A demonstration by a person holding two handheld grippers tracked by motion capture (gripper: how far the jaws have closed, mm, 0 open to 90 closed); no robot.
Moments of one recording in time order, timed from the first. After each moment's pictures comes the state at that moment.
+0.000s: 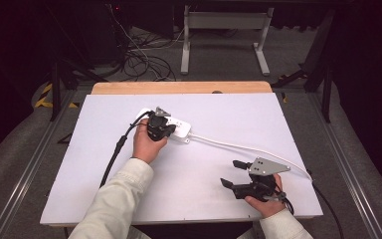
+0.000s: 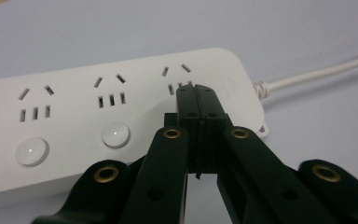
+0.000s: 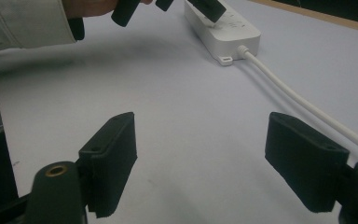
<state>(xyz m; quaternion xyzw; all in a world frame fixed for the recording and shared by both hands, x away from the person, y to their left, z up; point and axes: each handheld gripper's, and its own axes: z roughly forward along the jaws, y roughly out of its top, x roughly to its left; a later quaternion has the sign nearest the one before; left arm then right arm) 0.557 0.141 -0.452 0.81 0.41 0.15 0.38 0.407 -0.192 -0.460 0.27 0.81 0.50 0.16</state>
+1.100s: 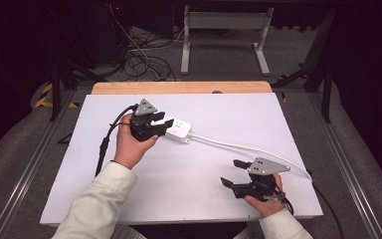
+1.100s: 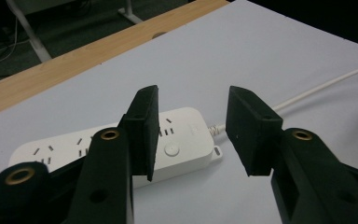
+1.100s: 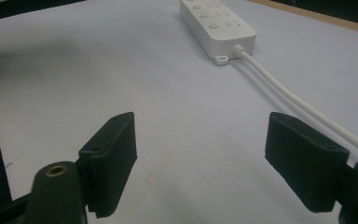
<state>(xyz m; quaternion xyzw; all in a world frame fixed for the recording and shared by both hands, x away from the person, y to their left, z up) 0.506 0.167 -0.385 0.79 0.36 0.21 0.45 0.407 -0.192 -0.460 0.27 0.81 0.50 0.16</state>
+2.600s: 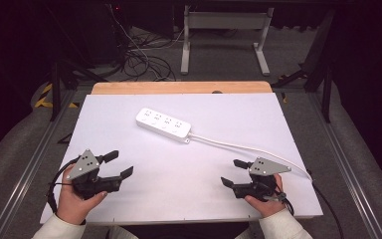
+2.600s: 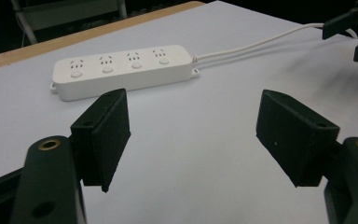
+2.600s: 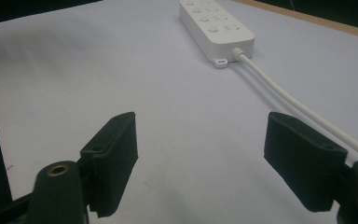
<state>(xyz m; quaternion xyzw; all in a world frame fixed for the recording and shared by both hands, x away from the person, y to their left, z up) 0.370 0.275 -0.430 0.76 0.34 0.22 0.50 0.406 -0.192 -0.459 0.27 0.80 0.50 0.16</state>
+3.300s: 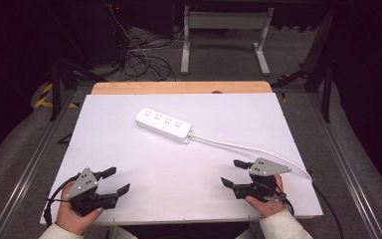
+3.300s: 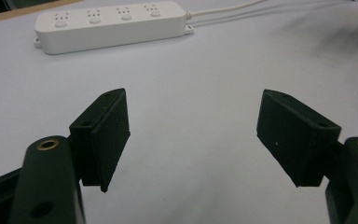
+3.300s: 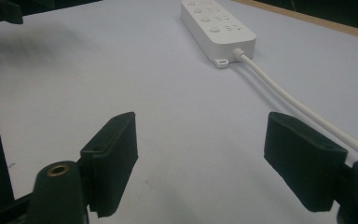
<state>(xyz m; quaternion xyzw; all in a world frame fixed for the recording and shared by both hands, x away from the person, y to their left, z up) 0.354 0.287 -0.476 0.78 0.33 0.20 0.49 0.405 -0.193 -0.459 0.27 0.81 0.50 0.17</state>
